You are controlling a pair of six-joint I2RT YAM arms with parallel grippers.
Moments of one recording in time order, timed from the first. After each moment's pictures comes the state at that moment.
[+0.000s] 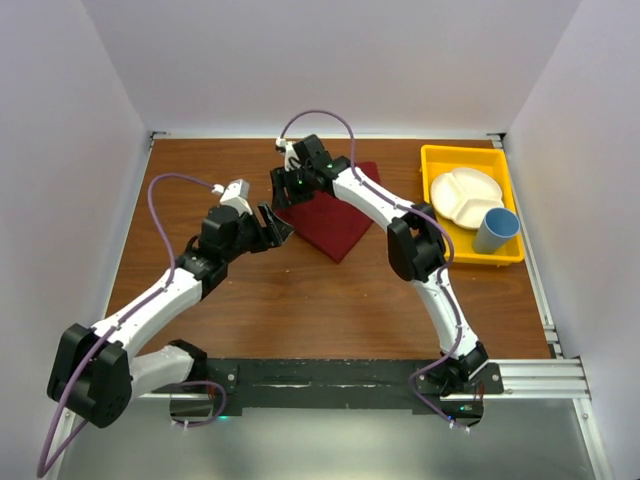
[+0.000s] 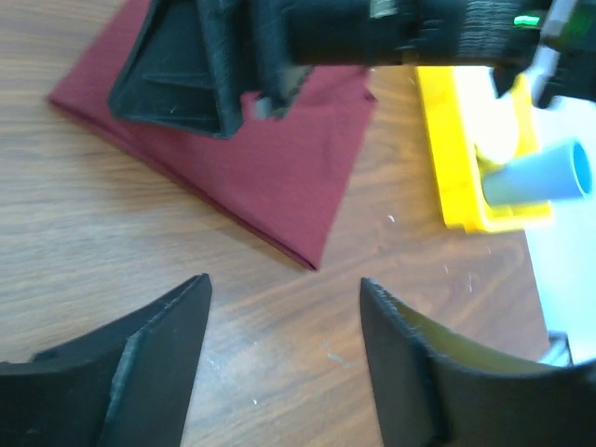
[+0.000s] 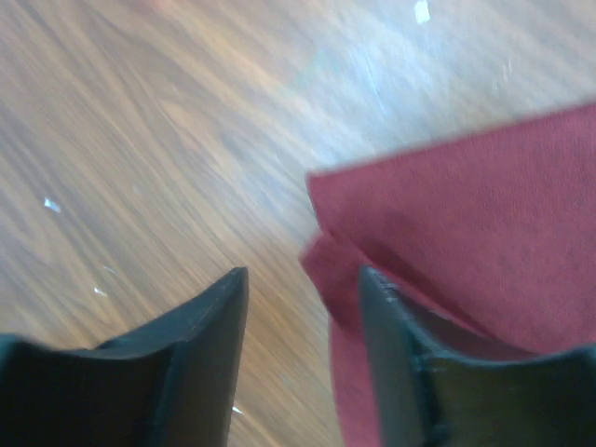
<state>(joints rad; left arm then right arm) -0.44 1.11 0.65 0.06 0.11 -0.66 0.65 2.41 2.17 -0.58 -0.31 0.25</state>
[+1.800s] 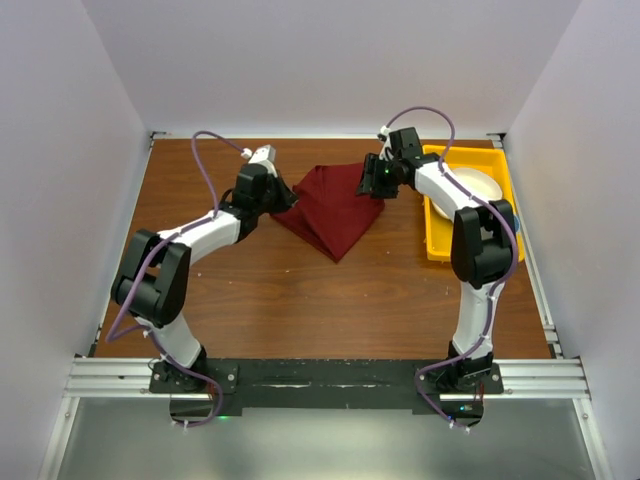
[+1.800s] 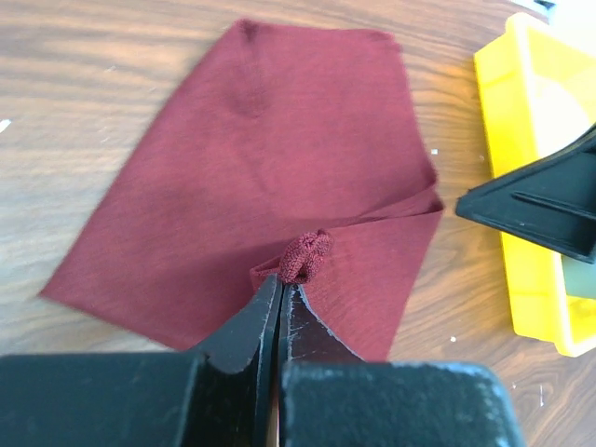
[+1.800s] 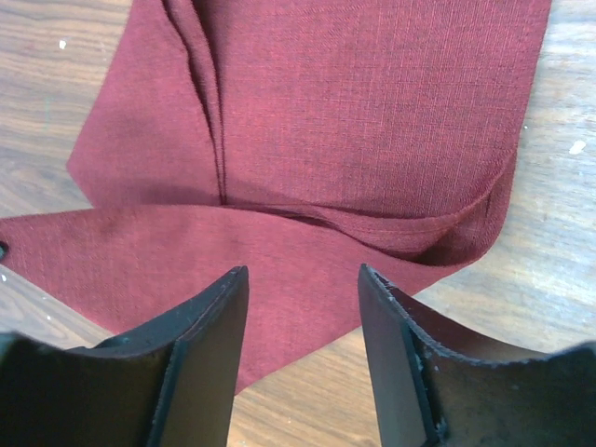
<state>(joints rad) -0.40 1.72 1.07 0.18 0.08 -0.58 0.27 2.02 1.63 -0.50 -0.28 0.37</state>
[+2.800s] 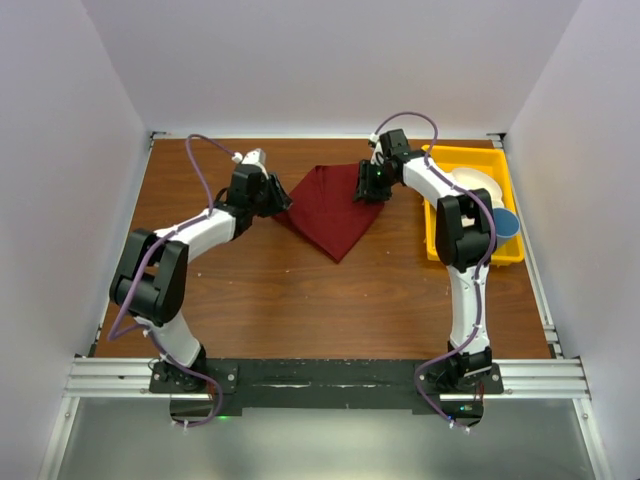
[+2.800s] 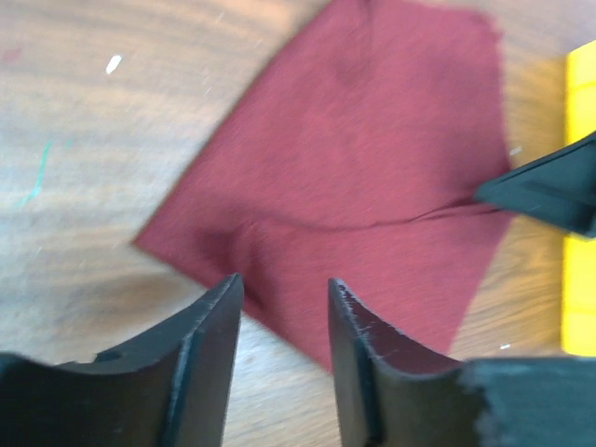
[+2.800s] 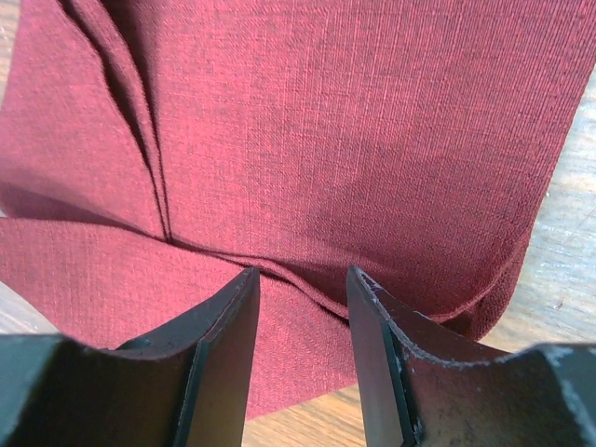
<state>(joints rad) -0.34 1.72 1.03 0.10 0.05 -0.60 0.27 2.25 1.83 -0.60 -0.30 0.31</state>
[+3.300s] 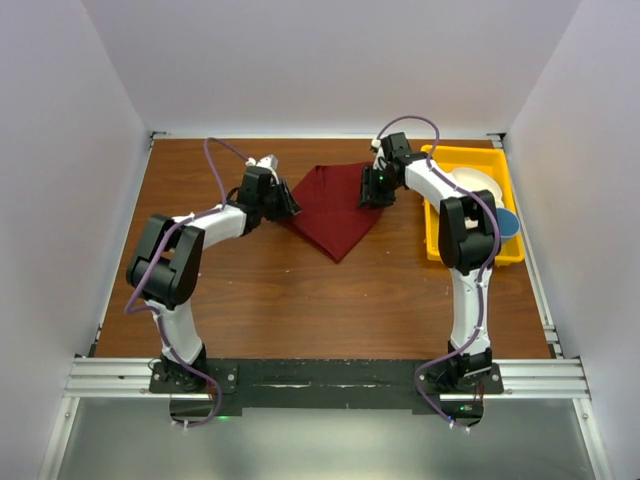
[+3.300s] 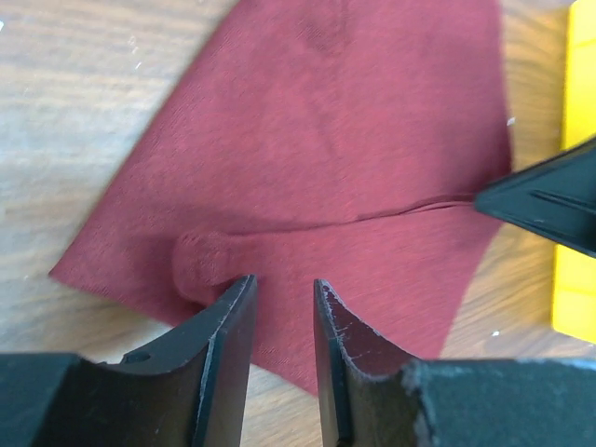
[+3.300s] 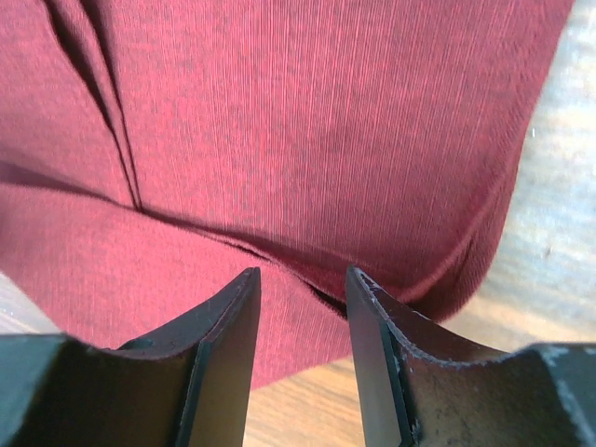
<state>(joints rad) -0.36 1.86 1.11 0.10 0.15 -0.62 0.27 2.22 1.78 -0.63 -0.27 0.29</state>
